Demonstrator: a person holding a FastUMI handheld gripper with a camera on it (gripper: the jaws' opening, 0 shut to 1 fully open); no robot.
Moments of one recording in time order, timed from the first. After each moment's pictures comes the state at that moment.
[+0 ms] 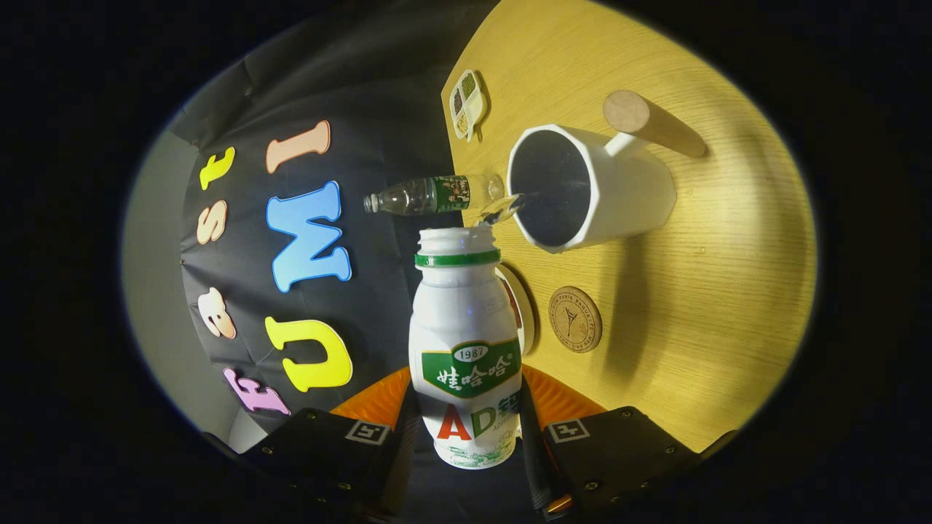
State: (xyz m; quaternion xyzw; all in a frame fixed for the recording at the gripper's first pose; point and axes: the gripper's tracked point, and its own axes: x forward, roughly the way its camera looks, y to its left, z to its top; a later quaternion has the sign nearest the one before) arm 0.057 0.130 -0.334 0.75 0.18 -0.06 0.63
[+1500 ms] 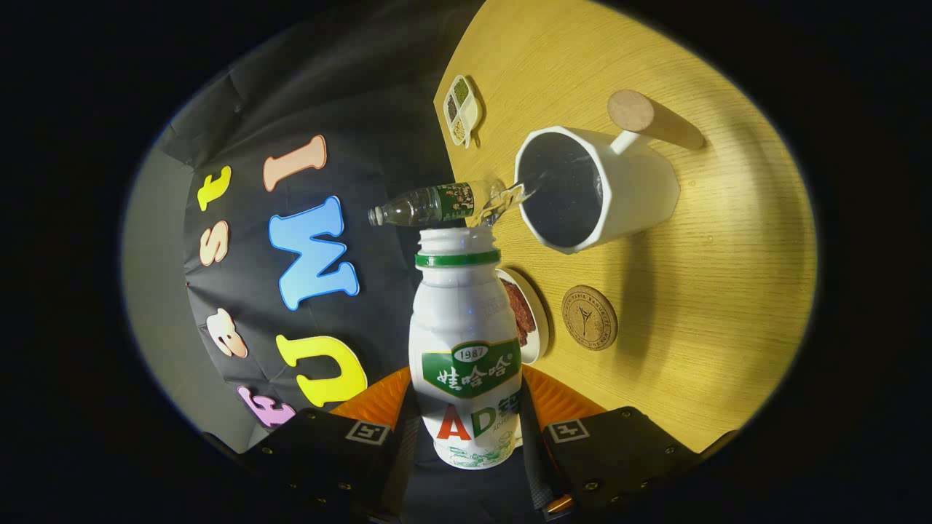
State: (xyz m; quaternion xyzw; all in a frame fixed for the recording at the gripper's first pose) arm 0.065 0.122 -0.322 0.78 0.16 -0.08 0.61
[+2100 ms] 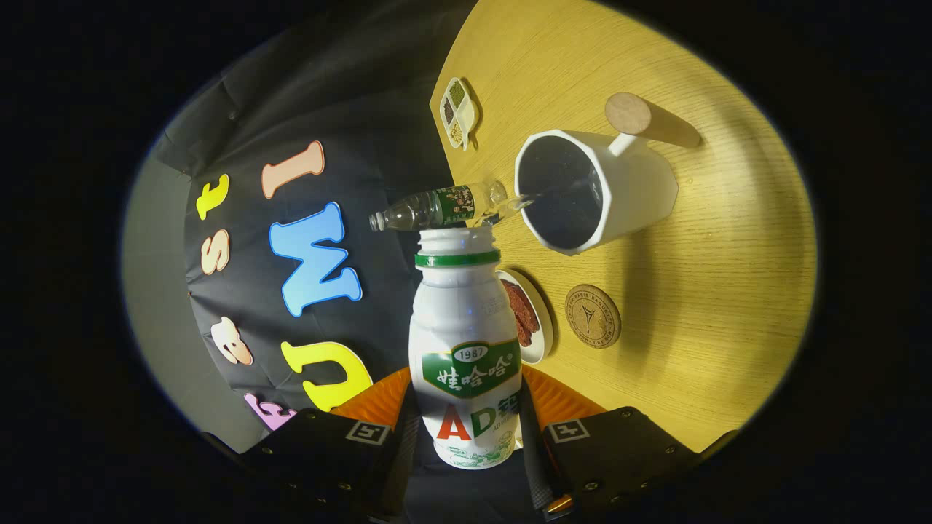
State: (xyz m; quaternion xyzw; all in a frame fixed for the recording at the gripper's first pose) arm 0.067 0.118 -0.318 0.78 0.16 -0.08 0.60
